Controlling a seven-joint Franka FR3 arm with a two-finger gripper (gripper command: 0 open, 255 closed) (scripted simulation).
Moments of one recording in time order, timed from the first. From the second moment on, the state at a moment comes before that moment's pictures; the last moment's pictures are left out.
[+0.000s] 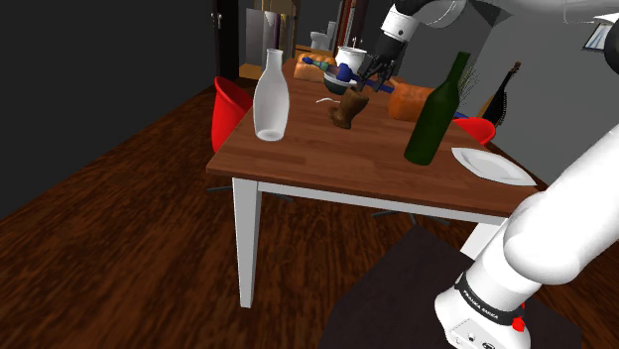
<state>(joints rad) -0.03 -0.13 -0.25 -1.85 0.12 1.88 -0.25</state>
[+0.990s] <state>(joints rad) -0.06 0.17 -0.28 -1.64 0.24 1.95 -0.35</state>
